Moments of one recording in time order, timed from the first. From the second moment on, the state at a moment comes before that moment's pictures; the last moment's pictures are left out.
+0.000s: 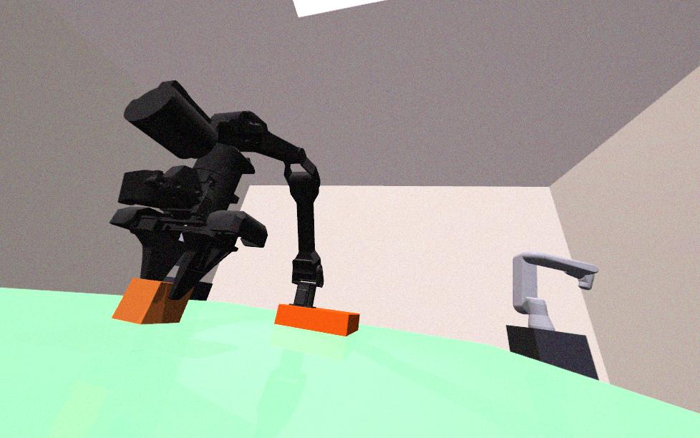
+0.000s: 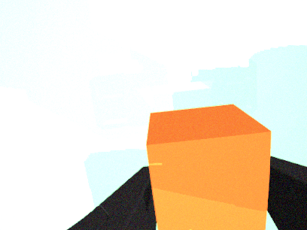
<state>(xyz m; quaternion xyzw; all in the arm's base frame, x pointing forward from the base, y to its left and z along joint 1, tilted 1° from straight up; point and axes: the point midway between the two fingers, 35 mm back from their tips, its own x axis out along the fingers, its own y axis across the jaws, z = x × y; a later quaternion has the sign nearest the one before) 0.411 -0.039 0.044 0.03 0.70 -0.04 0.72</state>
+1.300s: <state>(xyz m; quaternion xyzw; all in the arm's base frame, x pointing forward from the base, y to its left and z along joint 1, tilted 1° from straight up) 0.406 -0.038 0.035 0.02 0.51 -0.04 0.86</state>
